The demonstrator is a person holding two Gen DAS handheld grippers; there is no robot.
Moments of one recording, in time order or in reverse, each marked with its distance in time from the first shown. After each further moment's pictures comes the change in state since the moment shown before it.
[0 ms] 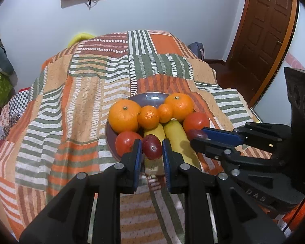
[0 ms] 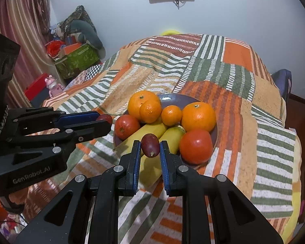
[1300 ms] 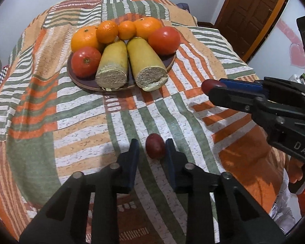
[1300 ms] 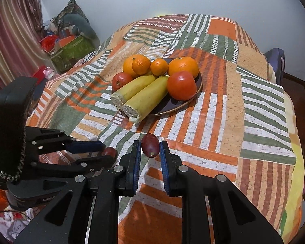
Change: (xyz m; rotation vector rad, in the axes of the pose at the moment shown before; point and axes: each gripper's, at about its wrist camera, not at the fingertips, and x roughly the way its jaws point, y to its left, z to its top) left arm 0.018 -0.044 -0.092 0.062 0.258 -0.076; right arm -0.038 -0.009 -0.064 0.074 0.087 -0.002
